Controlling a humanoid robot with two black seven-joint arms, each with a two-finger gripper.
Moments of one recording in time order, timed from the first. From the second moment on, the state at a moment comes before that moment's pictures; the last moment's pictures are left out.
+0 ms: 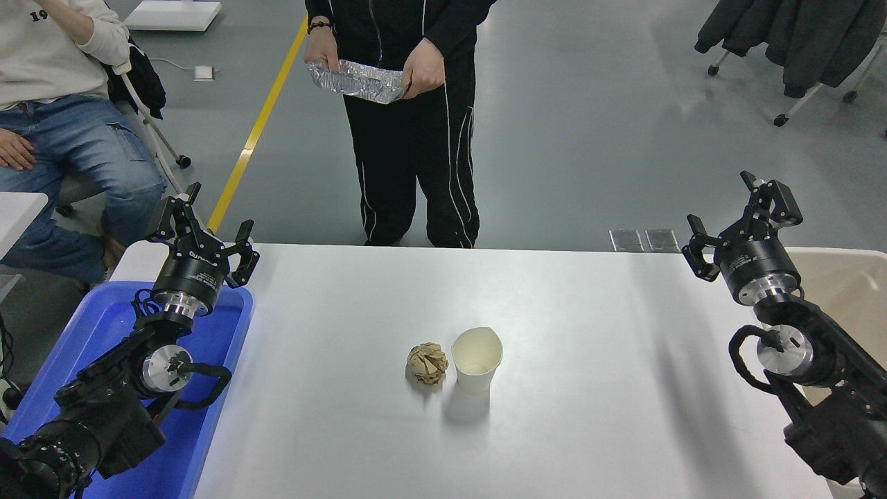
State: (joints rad) left arm -0.61 0.29 -0.84 -0.45 0.19 -0.47 -0.66; right arm 0.50 -0.31 1.18 0.82 -0.40 0.06 0.31
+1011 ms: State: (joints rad) left arm -0.61 0.29 -0.84 -0.45 0.19 -0.47 -0.66; right arm 0.47 -0.33 1.18 0.82 -0.39 0.09 0.31
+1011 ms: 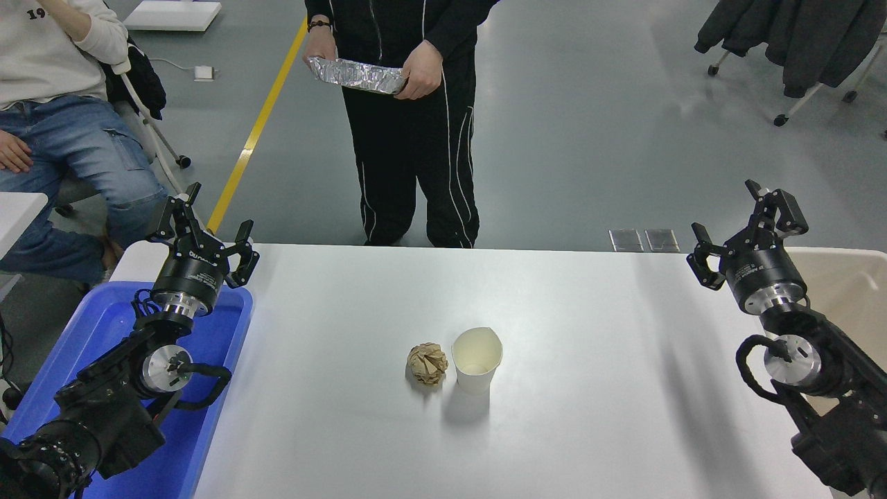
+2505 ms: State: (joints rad) left arm -0.61 0.29 -0.84 -0.45 0.19 -0.47 -0.66; right arm 1.26 -0.46 -0.14 0.77 -0.66 0.10 0.31
